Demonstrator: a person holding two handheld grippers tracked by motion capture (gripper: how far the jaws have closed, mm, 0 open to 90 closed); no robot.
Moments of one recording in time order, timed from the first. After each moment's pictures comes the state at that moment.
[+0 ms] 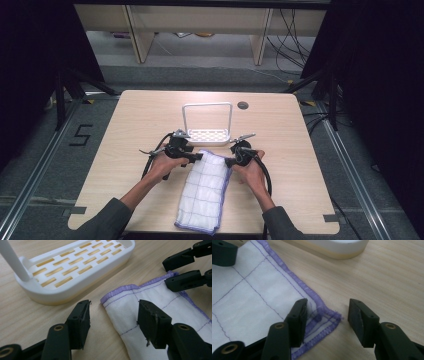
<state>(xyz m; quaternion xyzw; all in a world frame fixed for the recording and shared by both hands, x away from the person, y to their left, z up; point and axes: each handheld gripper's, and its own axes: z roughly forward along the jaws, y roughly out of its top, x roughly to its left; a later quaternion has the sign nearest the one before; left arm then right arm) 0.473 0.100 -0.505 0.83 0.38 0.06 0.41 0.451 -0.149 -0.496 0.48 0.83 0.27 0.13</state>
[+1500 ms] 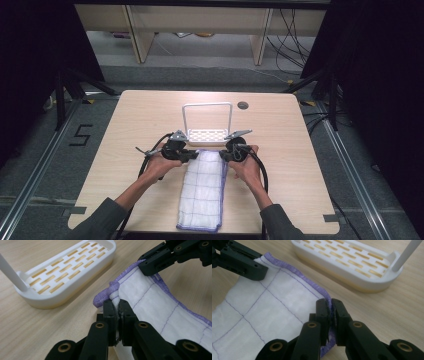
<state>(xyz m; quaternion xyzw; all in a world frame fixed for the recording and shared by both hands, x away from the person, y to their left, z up) 0.459 0.110 -0.489 0.84 0.32 0.07 0.43 0.456 -0.135 -0.483 0.42 0.83 0.34 0.10</state>
